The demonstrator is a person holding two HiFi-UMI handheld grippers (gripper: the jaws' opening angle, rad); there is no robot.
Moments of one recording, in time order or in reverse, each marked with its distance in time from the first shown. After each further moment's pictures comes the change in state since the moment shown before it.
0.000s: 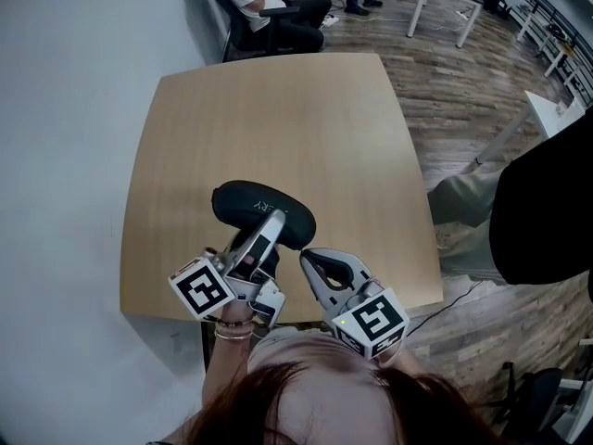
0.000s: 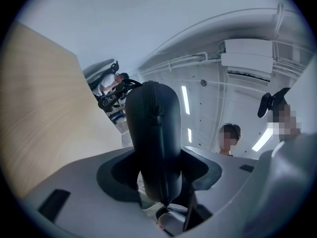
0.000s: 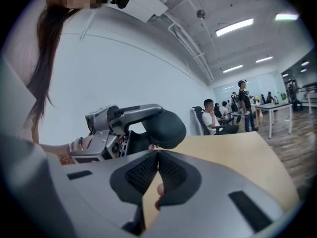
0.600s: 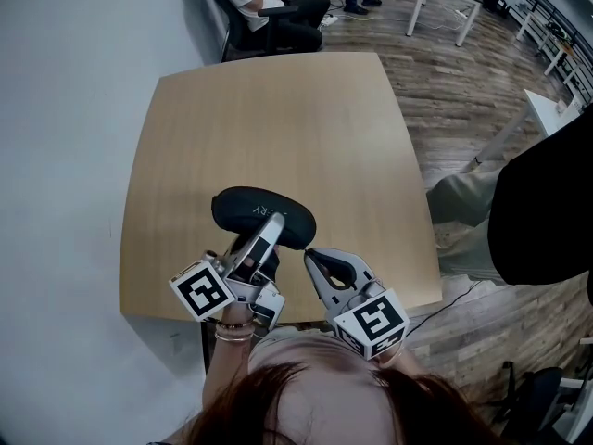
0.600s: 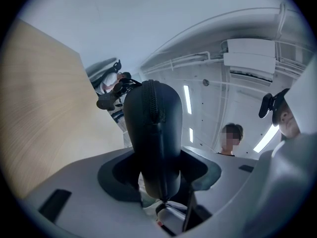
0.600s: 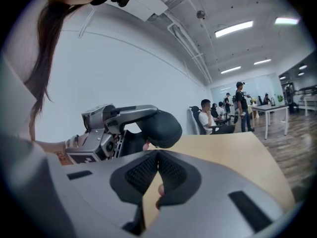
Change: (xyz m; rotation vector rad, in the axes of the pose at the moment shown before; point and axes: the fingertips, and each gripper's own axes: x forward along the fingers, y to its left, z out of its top) left arm 0.002 0.006 -0.008 -0.064 0.006 0.016; right arm -0.003 -0.013 -0.004 -0.004 0.013 -0.038
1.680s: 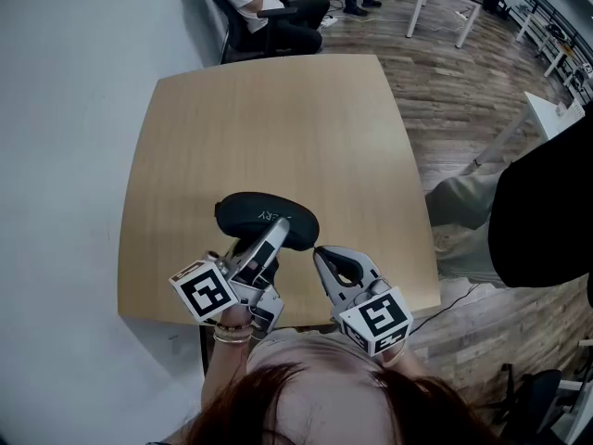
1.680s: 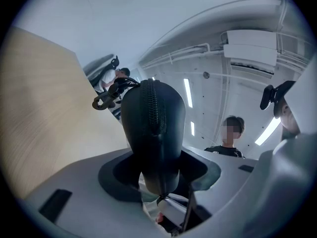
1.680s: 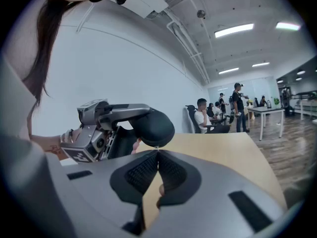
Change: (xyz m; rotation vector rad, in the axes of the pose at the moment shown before) left arm 0.004 0.006 -0.006 0.082 0.071 0.024; right arm -0.001 -0.022 -0.010 -0.023 0.026 -0.052
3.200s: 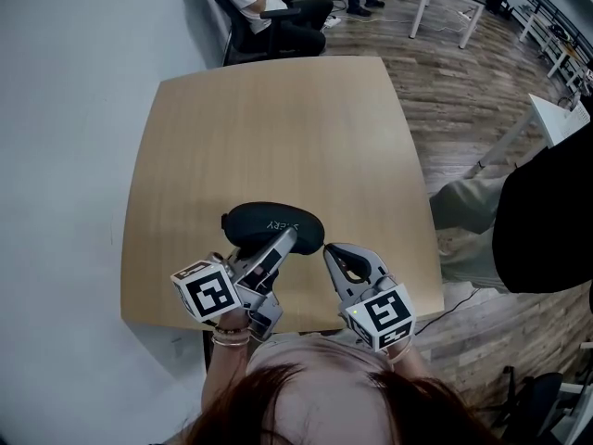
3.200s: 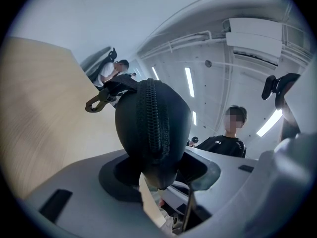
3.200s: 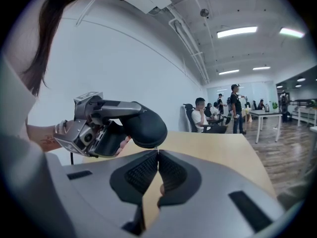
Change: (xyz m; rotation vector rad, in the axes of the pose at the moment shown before) left arm 0.004 0.011 -0.011 0.039 0.127 0.030; right arm 0.009 -0.023 -0.010 -0.039 0.030 -0.035
